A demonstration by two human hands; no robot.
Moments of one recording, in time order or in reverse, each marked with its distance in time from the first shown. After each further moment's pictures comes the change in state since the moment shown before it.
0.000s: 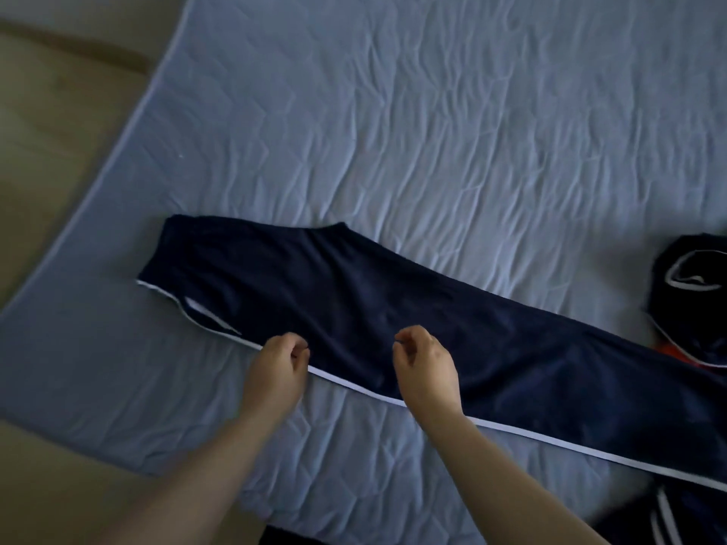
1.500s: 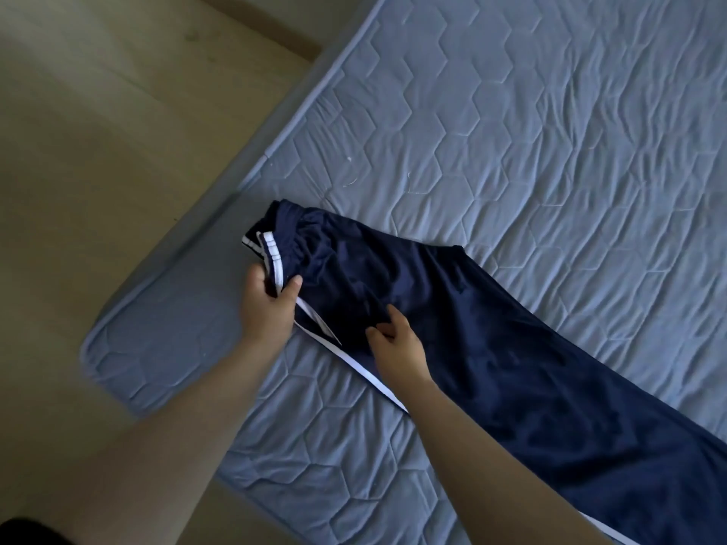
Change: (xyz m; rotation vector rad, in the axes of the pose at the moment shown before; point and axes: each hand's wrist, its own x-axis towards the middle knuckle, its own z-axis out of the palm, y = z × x) left_hand 0.140 -0.188 -0.185 -0.599 0.448 -0.282; right_hand 0.049 -0.217 0.242 0.246 -0.435 0.086
